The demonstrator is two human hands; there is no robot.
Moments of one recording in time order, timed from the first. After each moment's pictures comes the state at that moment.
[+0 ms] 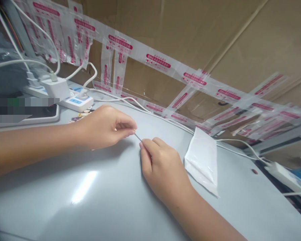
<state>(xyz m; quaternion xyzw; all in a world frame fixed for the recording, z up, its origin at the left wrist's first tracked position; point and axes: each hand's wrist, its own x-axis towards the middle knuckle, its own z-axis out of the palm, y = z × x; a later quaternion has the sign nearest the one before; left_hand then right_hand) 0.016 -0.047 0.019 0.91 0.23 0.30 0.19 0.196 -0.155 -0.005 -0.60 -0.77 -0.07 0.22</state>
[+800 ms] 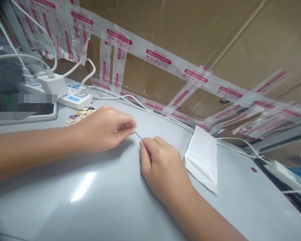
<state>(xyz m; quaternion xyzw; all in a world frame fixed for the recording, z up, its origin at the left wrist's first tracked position) 0.019 -0.056 0.017 0.91 0.26 0.28 0.14 0.195 -0.156 -0.003 -0.63 -0.75 -0.07 0.19</state>
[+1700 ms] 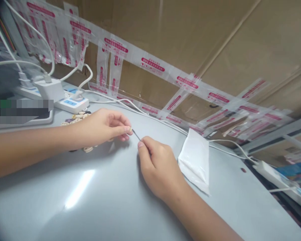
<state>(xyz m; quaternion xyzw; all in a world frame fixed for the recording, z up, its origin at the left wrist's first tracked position) 0.023 -0.048 0.014 0.72 0.35 0.26 0.54 0.197 -0.155 0.010 -0.66 -0.70 0.08 0.25</state>
